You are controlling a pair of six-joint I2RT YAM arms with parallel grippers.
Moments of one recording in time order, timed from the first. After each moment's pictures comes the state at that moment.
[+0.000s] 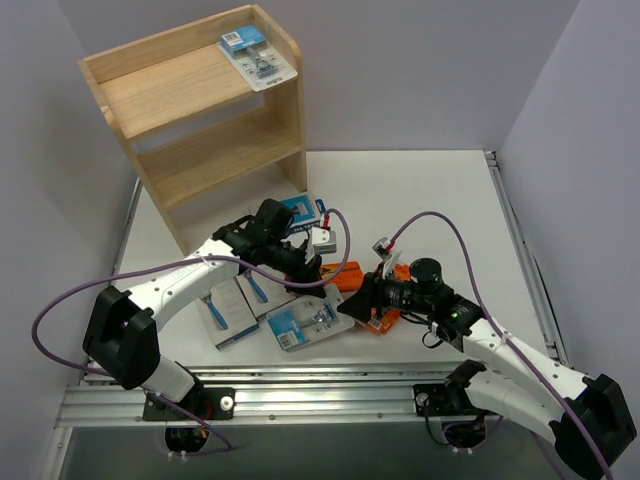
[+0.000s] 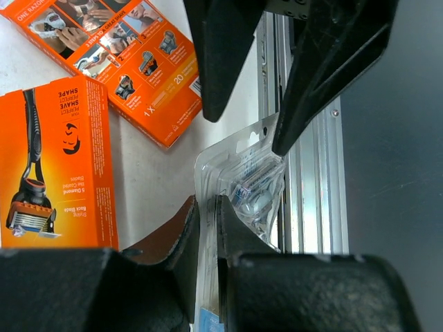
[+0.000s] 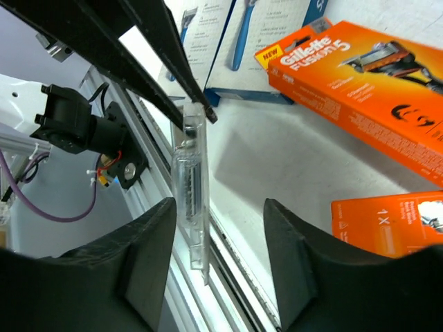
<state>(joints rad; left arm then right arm) -0.67 1.52 1.19 -0.59 0.88 0.42 0.63 0.89 0.43 0.07 -0.53 0.50</state>
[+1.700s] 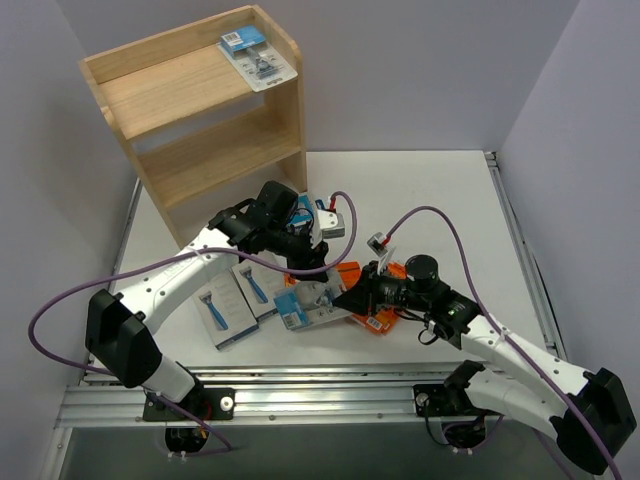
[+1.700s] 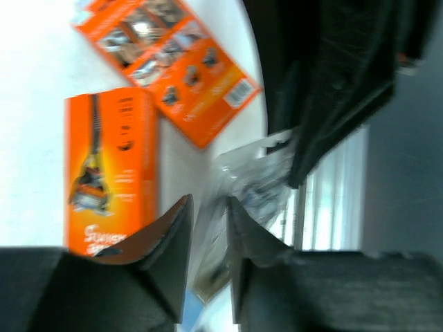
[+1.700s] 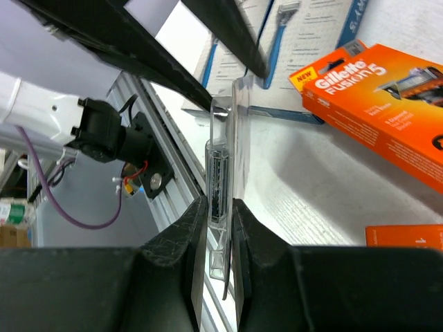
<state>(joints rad) -0.69 1.53 1.39 -0.75 0.73 0.40 0.68 0.91 0.49 0.11 -0.53 0.56</state>
